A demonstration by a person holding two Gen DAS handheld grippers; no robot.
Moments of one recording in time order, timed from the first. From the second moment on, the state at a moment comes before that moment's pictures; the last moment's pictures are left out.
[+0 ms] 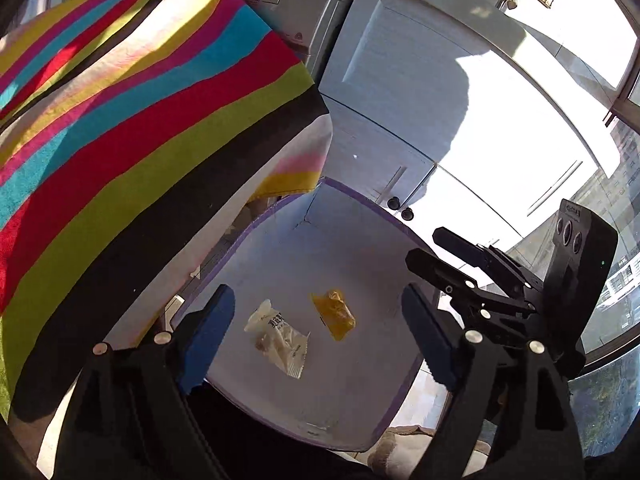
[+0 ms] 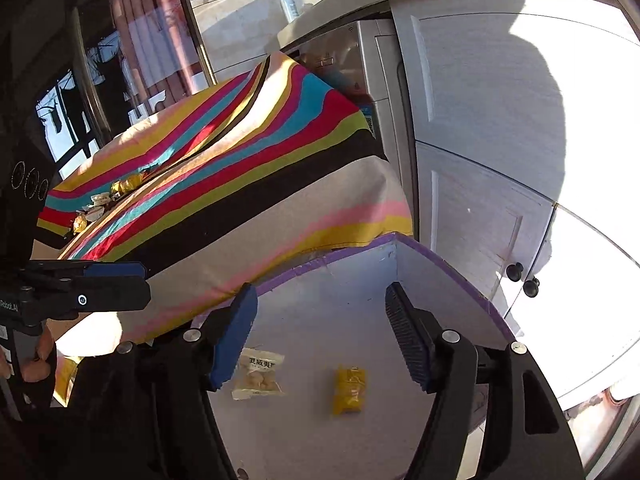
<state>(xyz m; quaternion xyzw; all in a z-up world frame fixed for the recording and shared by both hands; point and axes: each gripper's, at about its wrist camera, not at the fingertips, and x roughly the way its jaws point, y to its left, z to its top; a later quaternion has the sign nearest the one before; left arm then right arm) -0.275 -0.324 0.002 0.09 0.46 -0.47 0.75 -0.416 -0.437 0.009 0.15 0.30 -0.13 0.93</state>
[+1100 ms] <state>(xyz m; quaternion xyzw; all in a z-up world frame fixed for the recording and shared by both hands) -0.056 0.092 0.019 -0.11 0.41 -0.03 0.90 -0.137 -0.202 0.035 -0.02 0.41 0.10 0.91</state>
